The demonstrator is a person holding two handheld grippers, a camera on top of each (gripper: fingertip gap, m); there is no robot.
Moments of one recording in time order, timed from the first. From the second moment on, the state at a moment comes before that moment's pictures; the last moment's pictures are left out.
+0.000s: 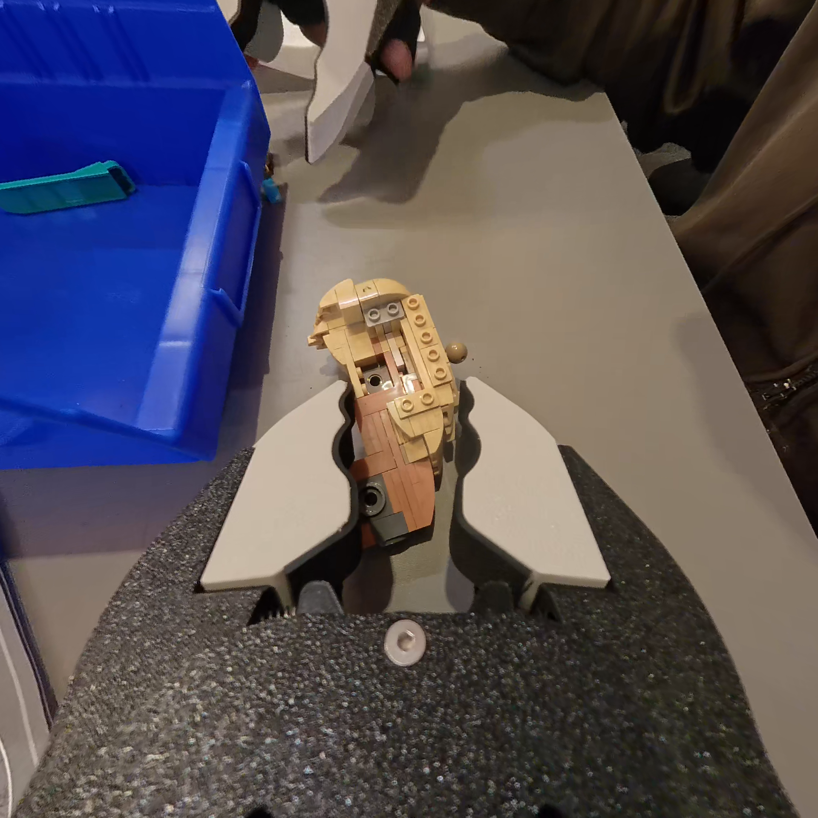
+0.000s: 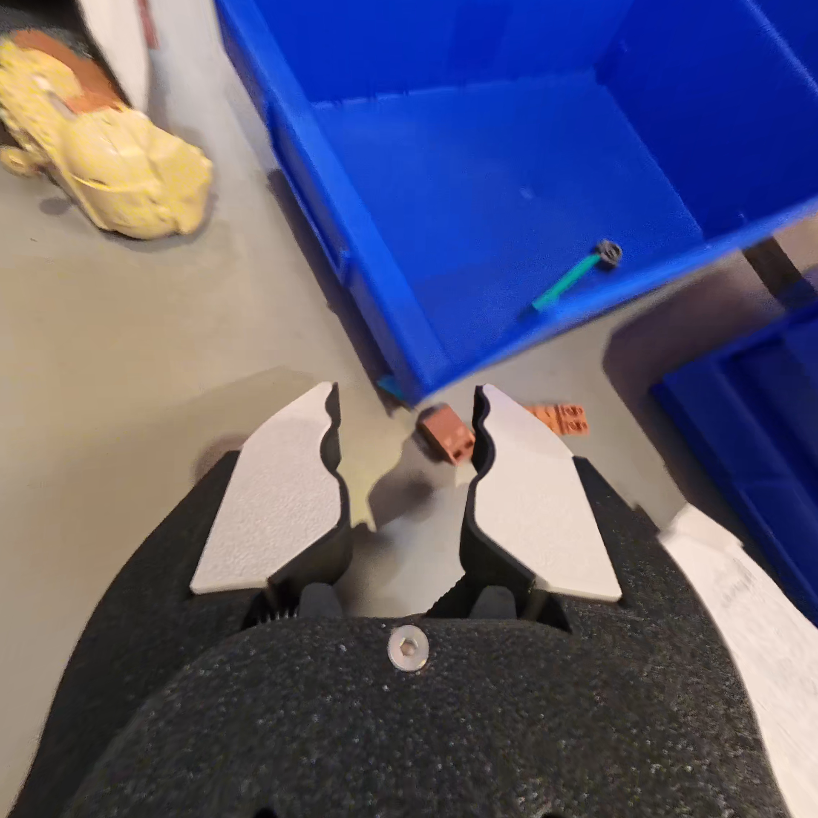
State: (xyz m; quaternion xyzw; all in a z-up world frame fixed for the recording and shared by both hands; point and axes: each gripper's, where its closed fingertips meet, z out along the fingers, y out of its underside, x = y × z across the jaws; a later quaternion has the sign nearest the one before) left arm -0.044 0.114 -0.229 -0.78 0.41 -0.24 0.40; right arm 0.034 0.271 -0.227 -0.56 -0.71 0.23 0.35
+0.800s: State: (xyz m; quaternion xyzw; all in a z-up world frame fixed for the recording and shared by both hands) left arm -0.048 0.122 -0.230 -0.79 0.39 -0.21 0.42; right arm 0.038 0.287 -0.249 -0.61 -0.70 0.18 0.32
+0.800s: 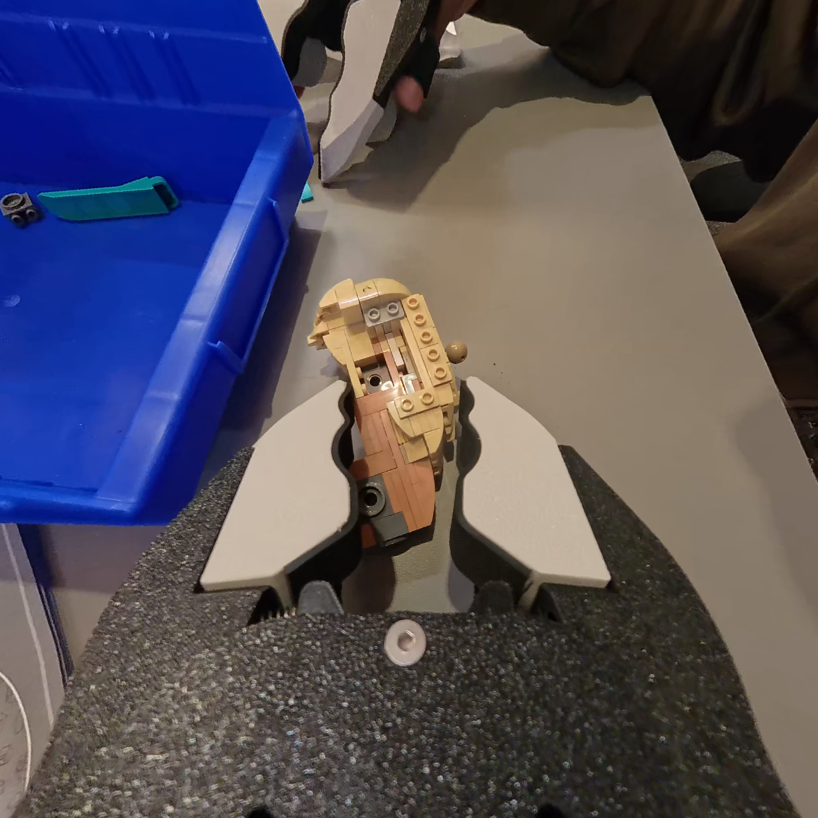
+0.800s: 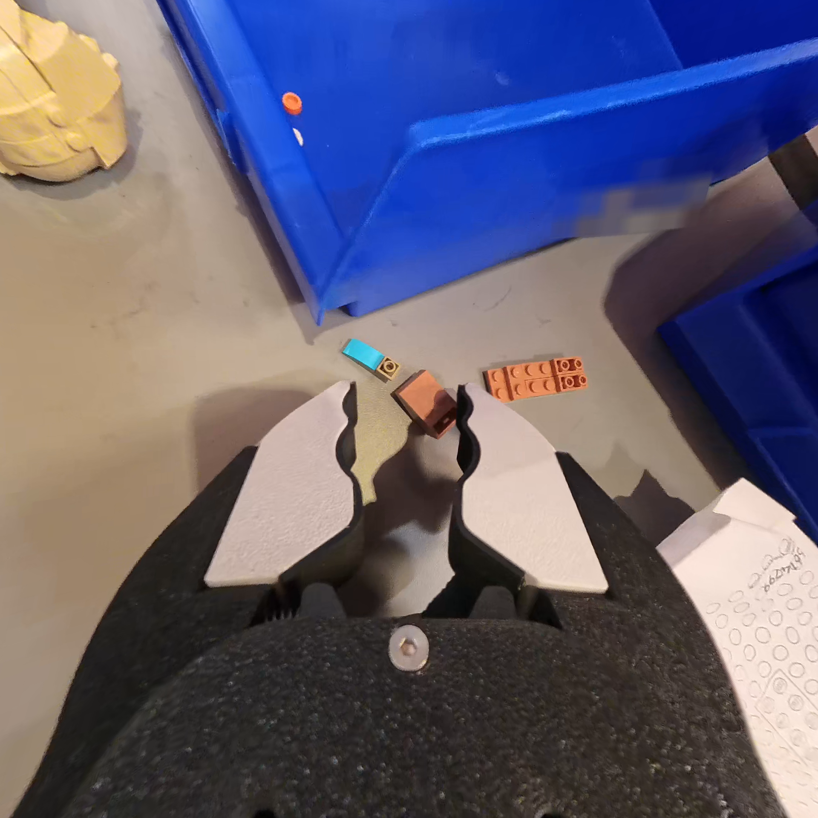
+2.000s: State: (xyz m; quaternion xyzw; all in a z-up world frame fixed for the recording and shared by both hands) left arm -0.053 0.131 -0.202 -0.77 0.37 -0.18 0.48; right arm 0.026 0.232 -0.190 -0.60 -0.63 0.42 0.26
